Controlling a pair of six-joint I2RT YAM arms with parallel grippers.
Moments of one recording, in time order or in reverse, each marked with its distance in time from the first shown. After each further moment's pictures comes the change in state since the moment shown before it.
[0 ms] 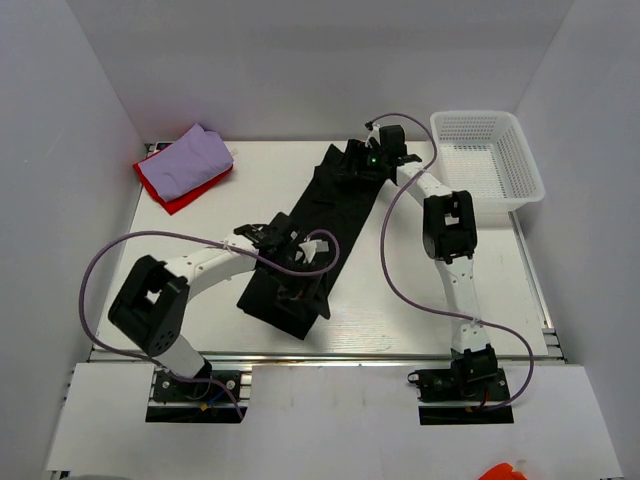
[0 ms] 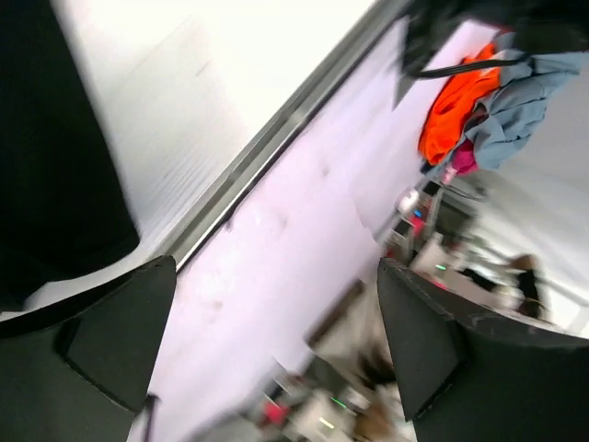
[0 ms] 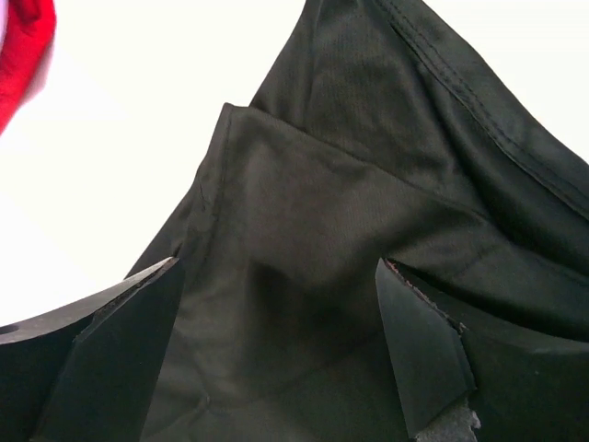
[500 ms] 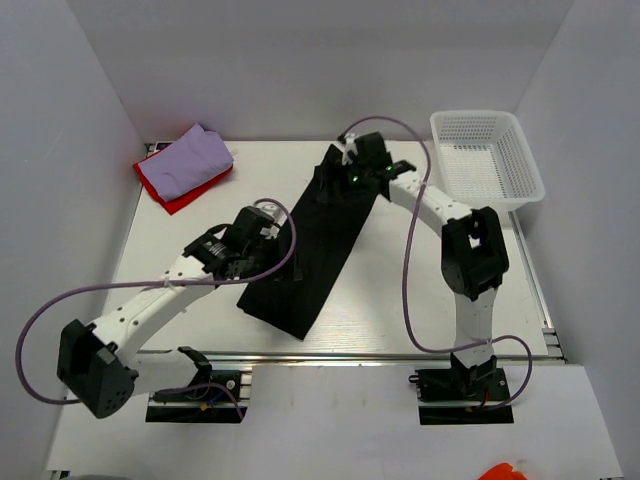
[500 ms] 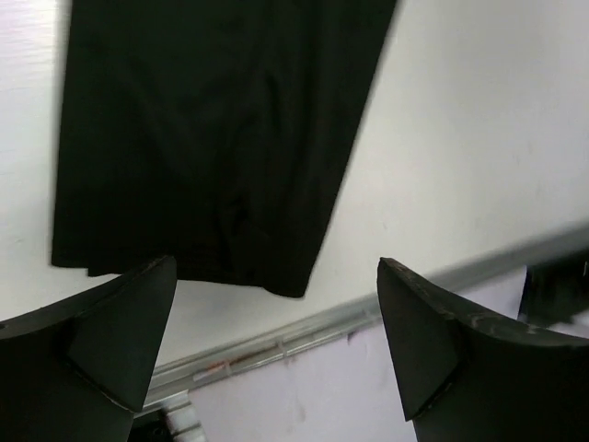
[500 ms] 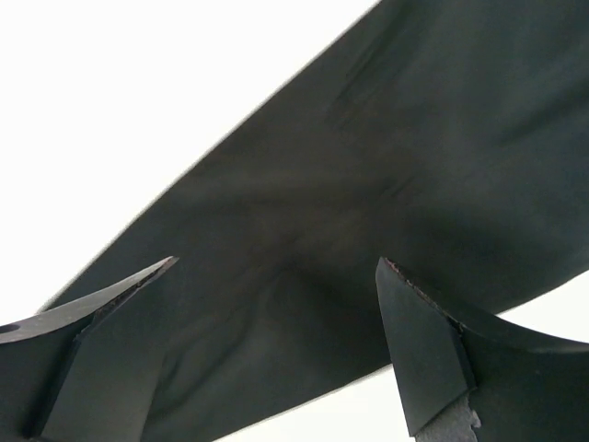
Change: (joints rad) left arm -0.007 -0.393 0.012 -0.008 -0.741 -0.170; right arm 0.199 -0.539 -0.466 -0.192 0.204 -0.155
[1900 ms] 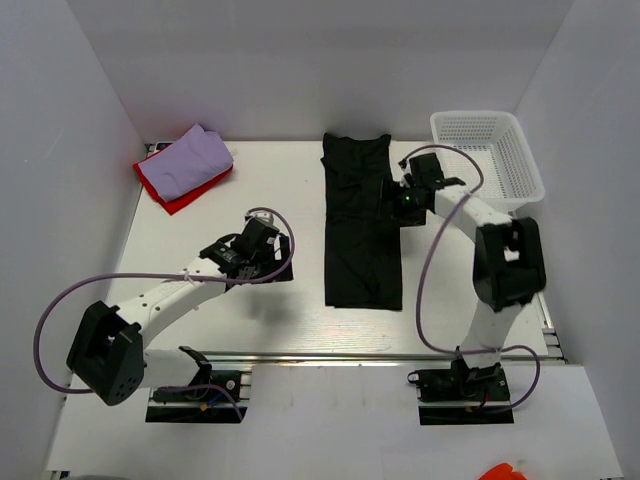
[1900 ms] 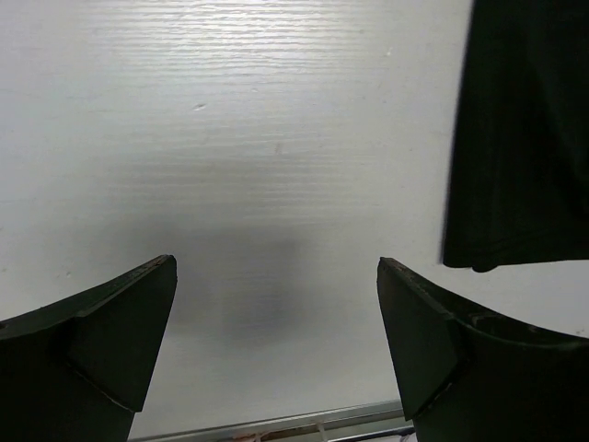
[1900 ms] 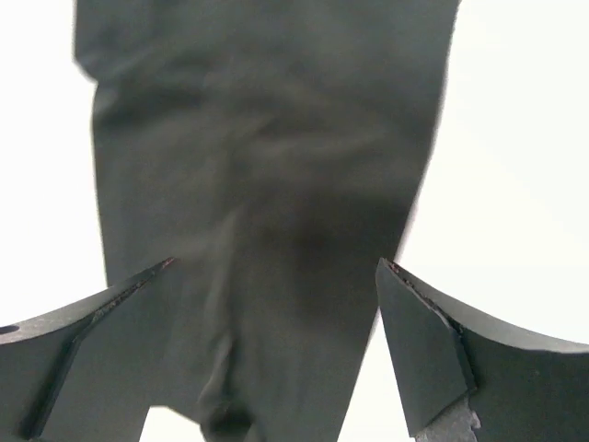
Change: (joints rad) left arm 0.022 0.061 -0.153 0.161 -0.263 -0.080; right arm -0.230 -0.151 -0.340 -0.101 0.079 0.047
